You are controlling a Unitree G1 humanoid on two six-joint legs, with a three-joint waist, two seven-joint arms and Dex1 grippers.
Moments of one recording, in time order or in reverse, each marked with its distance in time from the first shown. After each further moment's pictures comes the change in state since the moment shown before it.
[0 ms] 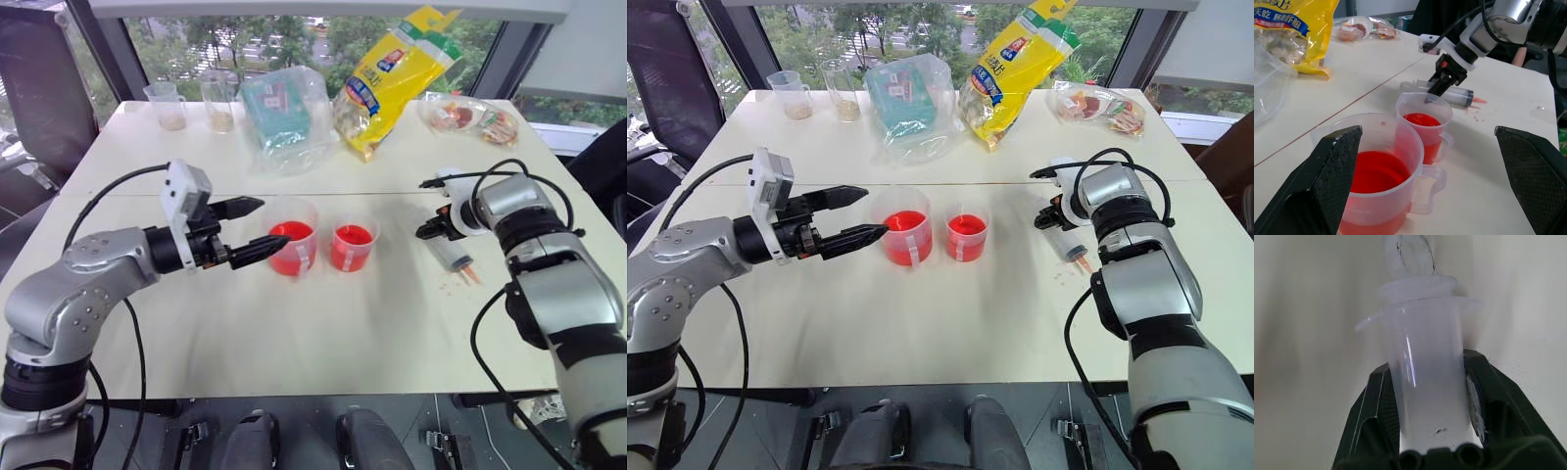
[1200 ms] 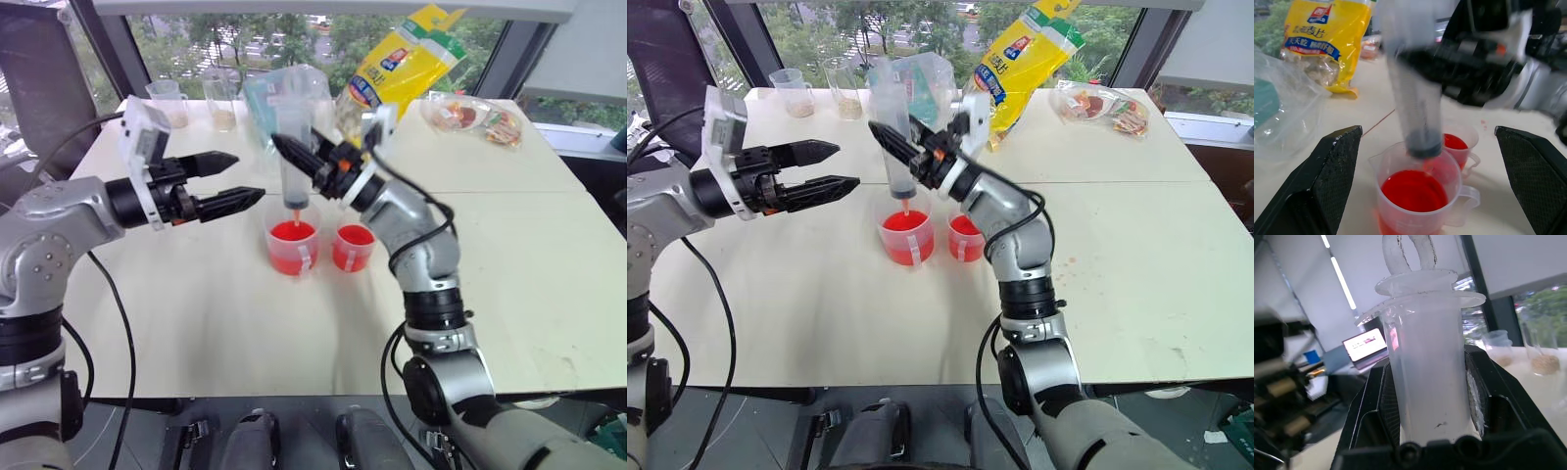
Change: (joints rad) left arm -0.214 0.096 0.050 0.186 -0.029 0.085 -0.100; right arm 0.479 0.603 -0.344 -1.001 0.393 -0.506 -0.195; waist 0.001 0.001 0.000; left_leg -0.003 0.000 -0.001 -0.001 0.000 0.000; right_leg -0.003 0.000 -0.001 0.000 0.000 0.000
